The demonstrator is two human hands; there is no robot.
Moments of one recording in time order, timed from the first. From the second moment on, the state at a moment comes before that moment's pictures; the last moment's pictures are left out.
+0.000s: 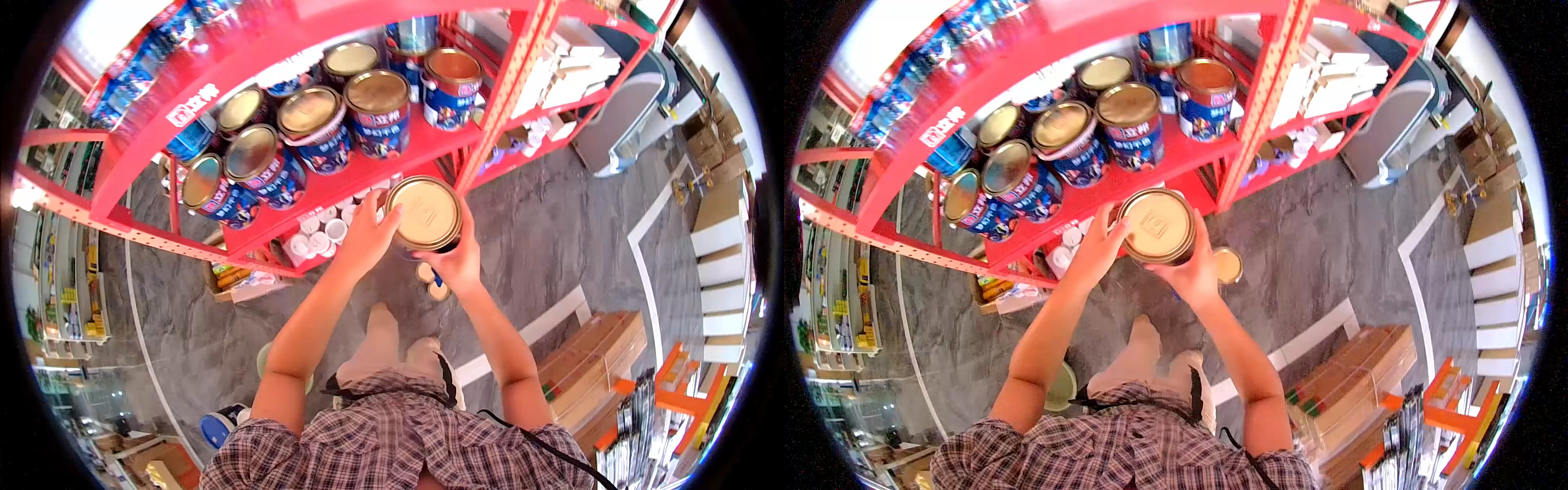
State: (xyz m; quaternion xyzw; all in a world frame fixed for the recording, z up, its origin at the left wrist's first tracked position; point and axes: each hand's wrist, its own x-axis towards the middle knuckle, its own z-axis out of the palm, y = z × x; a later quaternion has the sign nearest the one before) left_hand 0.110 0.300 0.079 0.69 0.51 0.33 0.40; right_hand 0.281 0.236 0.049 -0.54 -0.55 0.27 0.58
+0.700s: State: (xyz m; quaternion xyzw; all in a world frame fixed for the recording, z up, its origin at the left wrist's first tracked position) left_hand -0.031 0.449 0.333 0.72 0.35 0.59 0.07; right_hand 0.114 0.433 0.341 -0.26 -0.64 0.18 0.70
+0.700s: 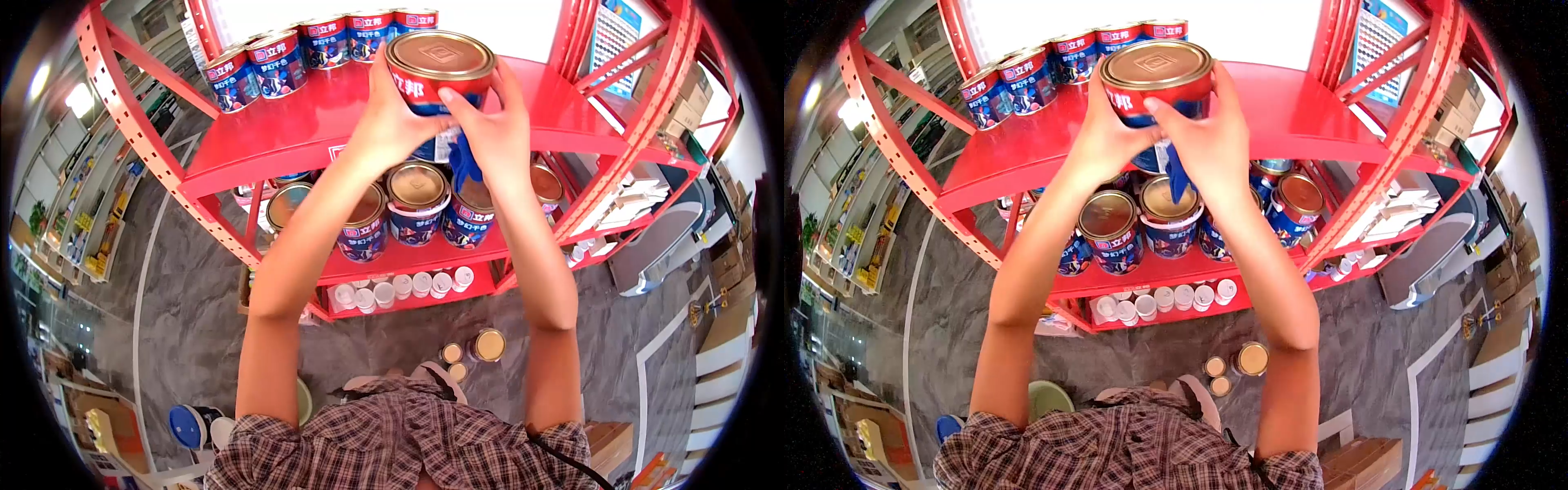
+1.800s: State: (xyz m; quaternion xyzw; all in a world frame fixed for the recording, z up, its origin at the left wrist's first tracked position) left_hand -0.095 0.460 0.319 0.66 0.55 0.51 -0.07; right_hand 0.074 0.602 0.358 -0.33 -0.68 0.58 0.31
